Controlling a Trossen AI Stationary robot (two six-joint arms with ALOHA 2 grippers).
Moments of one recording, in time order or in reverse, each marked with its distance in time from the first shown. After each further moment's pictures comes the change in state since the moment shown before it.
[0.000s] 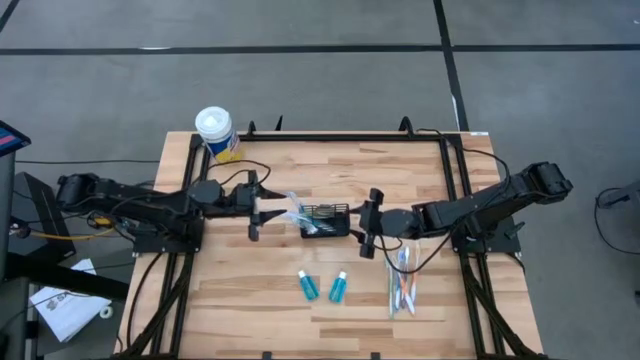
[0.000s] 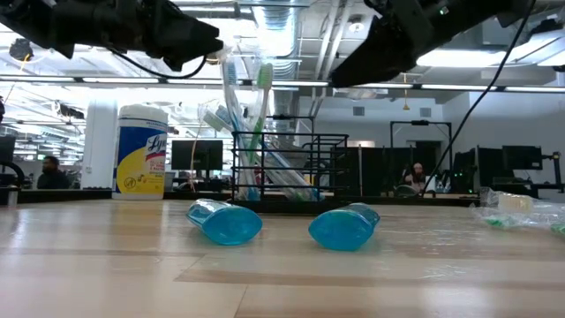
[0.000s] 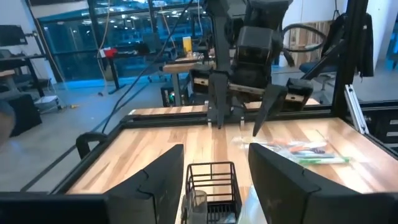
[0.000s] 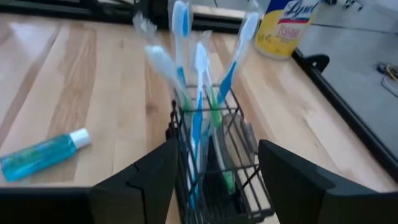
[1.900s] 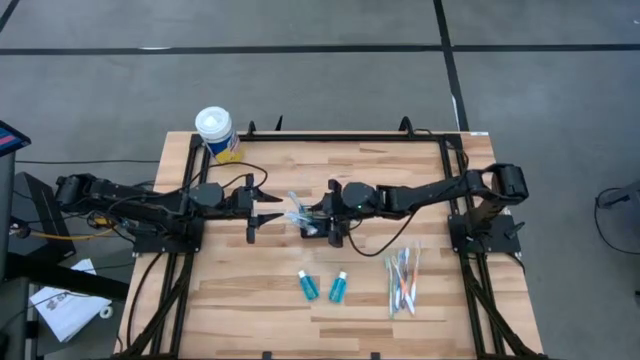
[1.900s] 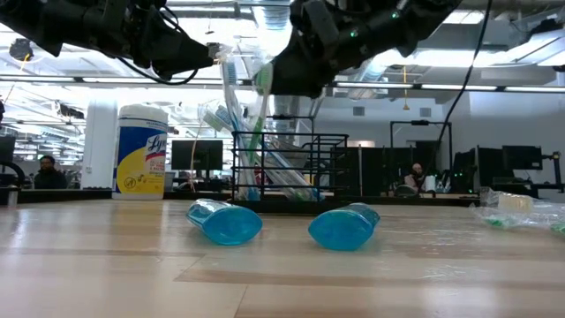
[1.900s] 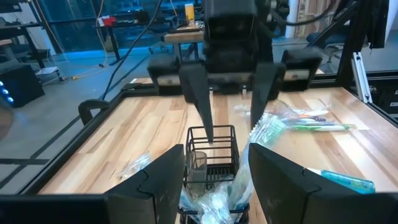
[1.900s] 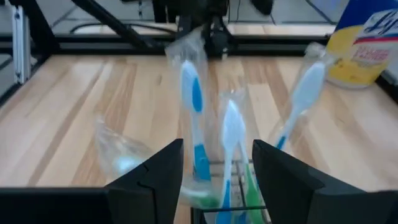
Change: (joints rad) left arm -0.026 -0.060 0.000 -0.184 -0.056 -0.021; right arm -0.223 0.334 0.271 0.144 -0.468 -0.044
